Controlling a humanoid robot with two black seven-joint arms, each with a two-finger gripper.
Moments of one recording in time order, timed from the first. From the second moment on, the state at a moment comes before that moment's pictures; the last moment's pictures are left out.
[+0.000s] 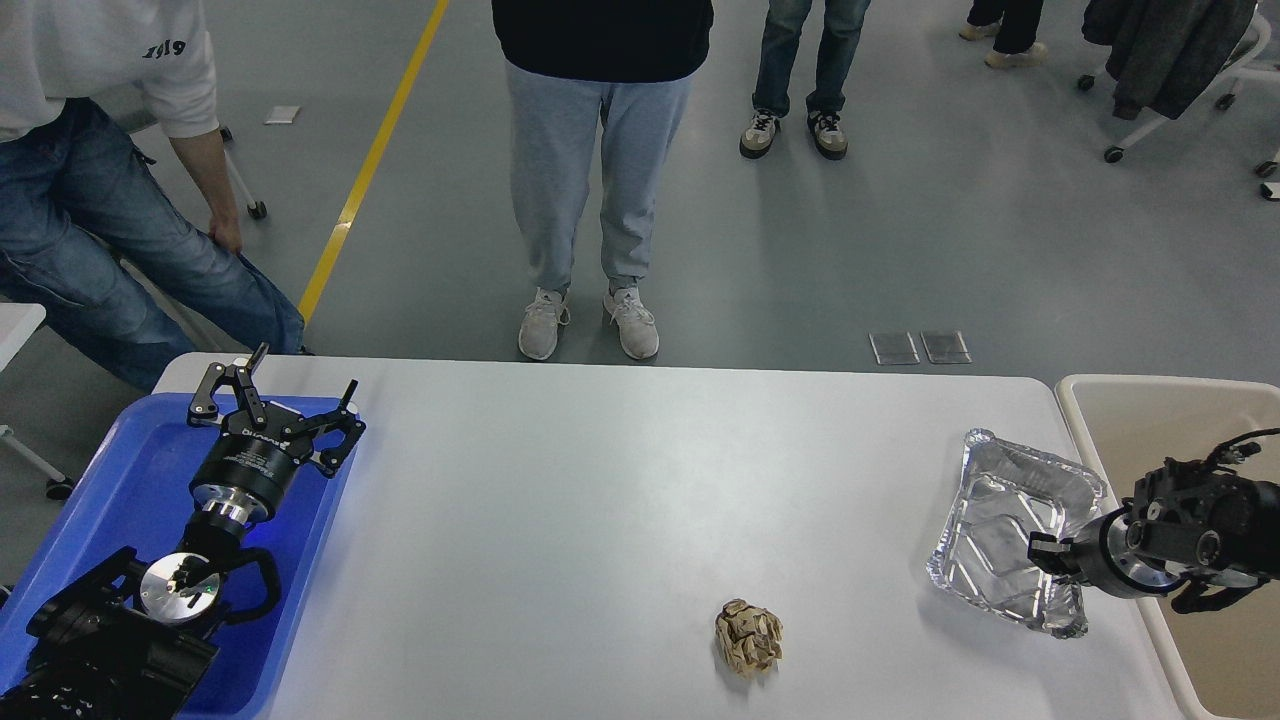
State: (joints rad) left arm -0.51 0.28 -1.02 -0.34 -0.22 -0.79 -0.19; right arm 1.14 -0.48 -0.93 0.77 -0.36 0.17 -0.01
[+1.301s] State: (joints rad) left arm -0.51 0.28 -1.02 -0.34 -0.22 -0.79 -0.19; right arm 1.80 -0.70 -1.13 1.27 -0.36 0.38 -0.01
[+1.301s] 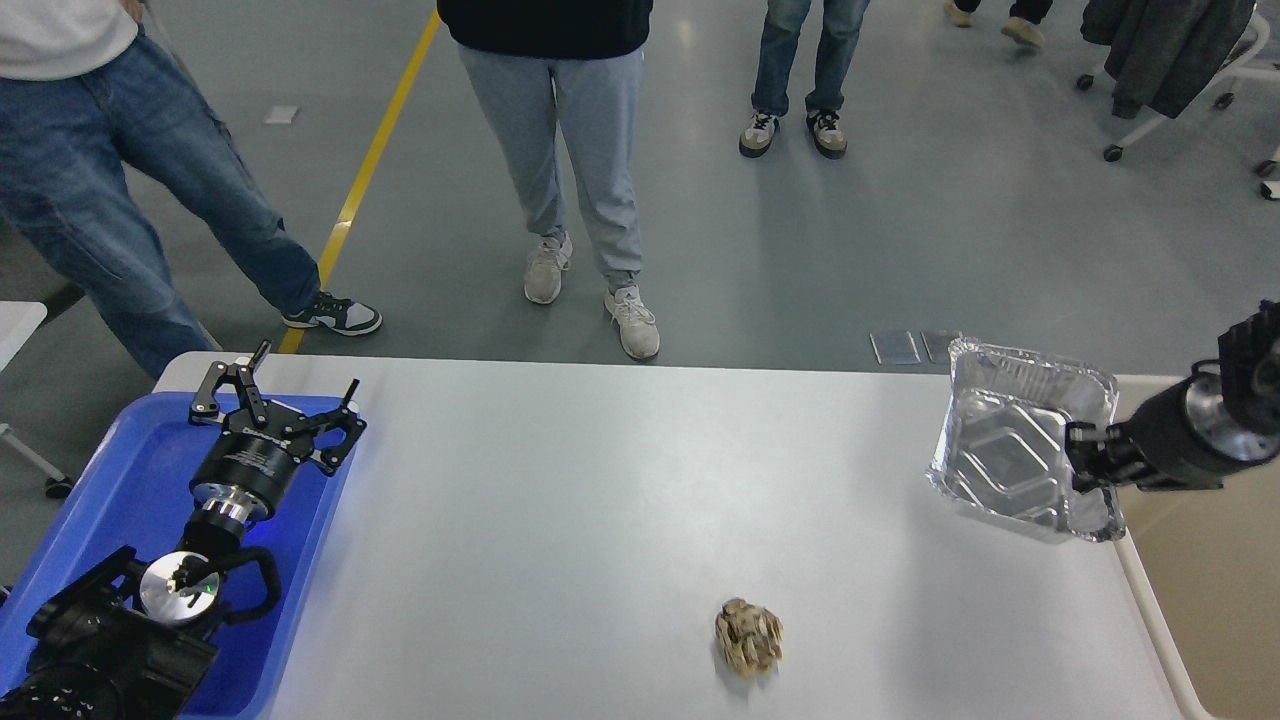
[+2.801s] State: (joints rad) left arm -0.51 0.28 -1.02 -0.34 -0.22 -0.79 -0.19; right arm 2.08 -1.12 -1.04 1.26 -0.36 0.57 -0.01
